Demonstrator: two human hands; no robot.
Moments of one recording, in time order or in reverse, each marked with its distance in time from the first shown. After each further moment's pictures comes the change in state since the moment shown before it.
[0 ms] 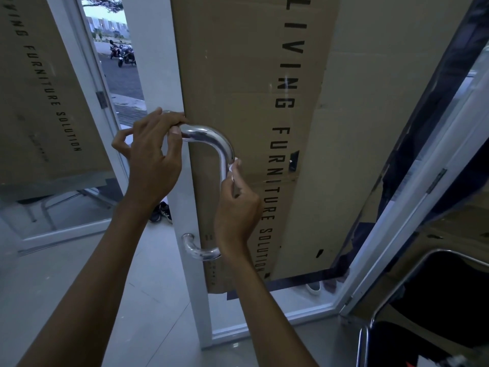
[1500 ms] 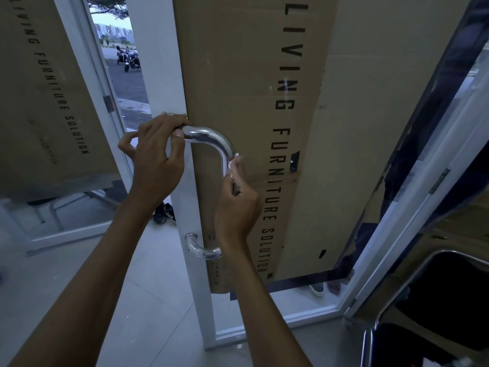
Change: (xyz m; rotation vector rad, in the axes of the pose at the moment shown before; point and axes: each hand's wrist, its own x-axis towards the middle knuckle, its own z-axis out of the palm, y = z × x) left_hand -0.003 0.001 -0.003 0.042 0.000 0.001; right_hand -0.001 -0.009 0.000 0.082 0.040 -0.081
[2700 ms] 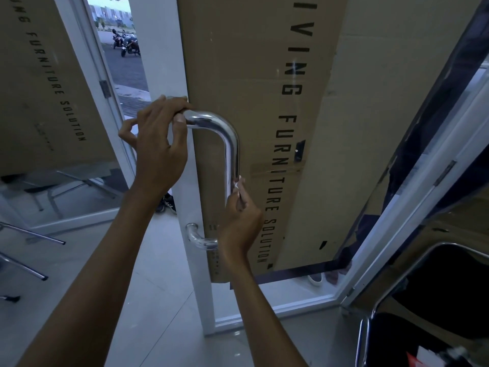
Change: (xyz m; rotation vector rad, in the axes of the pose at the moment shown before) left_hand -0.004 -0.002 0.007 -0.062 0.034 -0.031; right_hand -0.034 0.042 -0.011 -0.055 0.021 0.223
